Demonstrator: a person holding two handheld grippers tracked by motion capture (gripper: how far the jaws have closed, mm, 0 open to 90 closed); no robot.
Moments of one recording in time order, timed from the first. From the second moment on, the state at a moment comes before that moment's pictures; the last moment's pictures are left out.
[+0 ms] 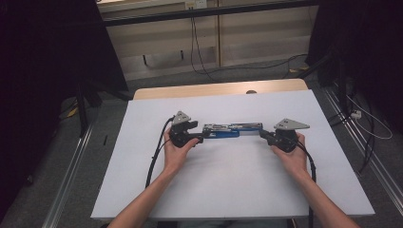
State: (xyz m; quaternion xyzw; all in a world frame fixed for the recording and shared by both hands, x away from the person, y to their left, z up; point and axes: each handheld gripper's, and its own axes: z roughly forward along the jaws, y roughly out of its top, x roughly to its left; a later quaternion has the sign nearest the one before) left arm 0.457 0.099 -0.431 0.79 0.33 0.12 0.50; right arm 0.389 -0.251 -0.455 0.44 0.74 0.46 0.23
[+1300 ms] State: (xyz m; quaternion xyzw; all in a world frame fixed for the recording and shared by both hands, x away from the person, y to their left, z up) left arm 0.459 0.087 -0.449 0.84 0.31 0.11 0.44; right arm 0.391 -0.248 -0.456 0.45 0.76 0.43 0.21
